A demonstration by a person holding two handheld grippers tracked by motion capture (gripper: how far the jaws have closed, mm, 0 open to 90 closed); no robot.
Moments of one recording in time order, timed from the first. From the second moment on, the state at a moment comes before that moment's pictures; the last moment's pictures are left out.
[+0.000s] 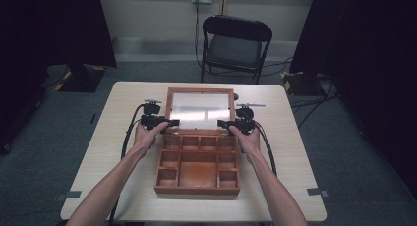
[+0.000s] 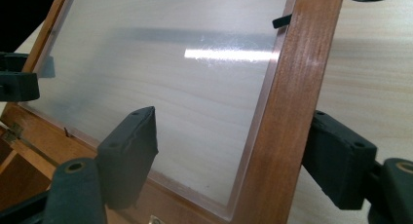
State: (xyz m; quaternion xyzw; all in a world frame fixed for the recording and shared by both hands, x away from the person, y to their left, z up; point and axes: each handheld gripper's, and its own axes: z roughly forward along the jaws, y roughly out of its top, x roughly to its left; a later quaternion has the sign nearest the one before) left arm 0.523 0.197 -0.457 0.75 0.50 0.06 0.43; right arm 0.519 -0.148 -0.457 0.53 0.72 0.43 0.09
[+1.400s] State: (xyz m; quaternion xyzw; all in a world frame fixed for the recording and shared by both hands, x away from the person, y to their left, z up) left arm 0.490 0.211 -0.426 0.74 0.45 0.09 0.49; right arm 0.486 -0.160 -0.422 0.51 0.71 0.47 0.13
